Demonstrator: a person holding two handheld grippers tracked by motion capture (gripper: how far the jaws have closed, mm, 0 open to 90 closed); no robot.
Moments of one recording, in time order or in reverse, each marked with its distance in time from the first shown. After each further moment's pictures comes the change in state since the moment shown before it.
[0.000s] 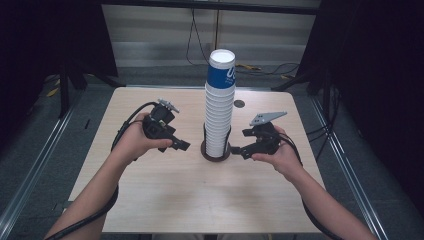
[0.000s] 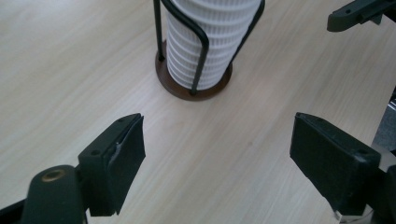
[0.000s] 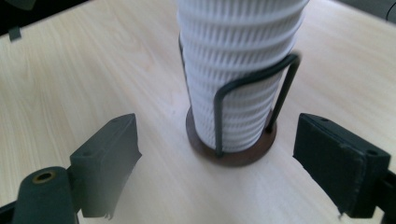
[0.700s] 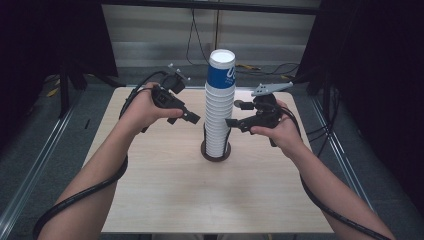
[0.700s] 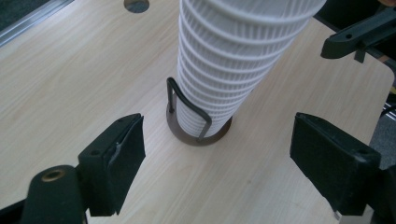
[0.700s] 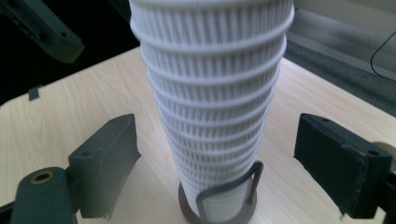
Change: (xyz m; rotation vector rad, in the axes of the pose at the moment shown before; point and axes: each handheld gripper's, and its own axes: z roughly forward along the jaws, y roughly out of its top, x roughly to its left) left arm 0.003 0.069 -0.026 -0.029 0.000 0.036; right arm -0.012 0.068 -0.020 -0.130 0.012 -0.007
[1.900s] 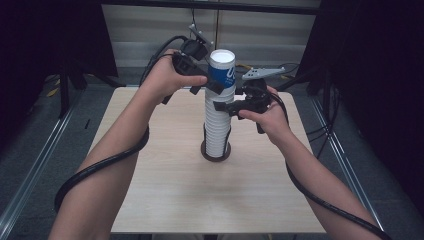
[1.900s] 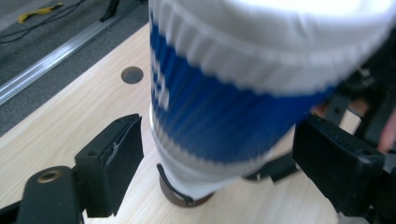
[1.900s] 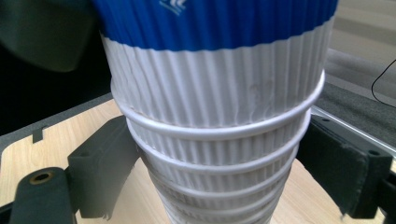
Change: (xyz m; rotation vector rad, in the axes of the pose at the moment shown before) left arm -0.020 0.082 -0.018 -0.110 -0.004 0.038; right arm 0.004 0.037 0.017 -0.099 0.005 0.003
